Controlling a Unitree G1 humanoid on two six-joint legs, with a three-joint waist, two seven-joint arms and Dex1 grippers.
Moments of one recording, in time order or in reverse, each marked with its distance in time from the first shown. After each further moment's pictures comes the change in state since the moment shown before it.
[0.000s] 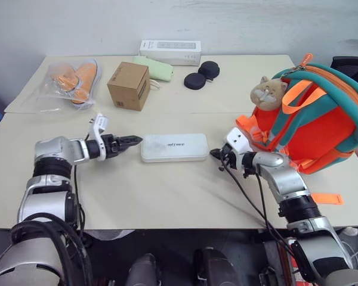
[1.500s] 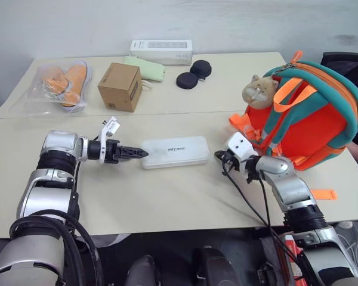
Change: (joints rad) left arm -0.009 0.061 -0.215 -0.047 0.176 0.029 -0.333; right arm 0.102 -0.049 0.000 -0.153 -0.080 -0.011 -0.050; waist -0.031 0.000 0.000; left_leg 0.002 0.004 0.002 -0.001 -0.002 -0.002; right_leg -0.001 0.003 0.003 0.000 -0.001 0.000
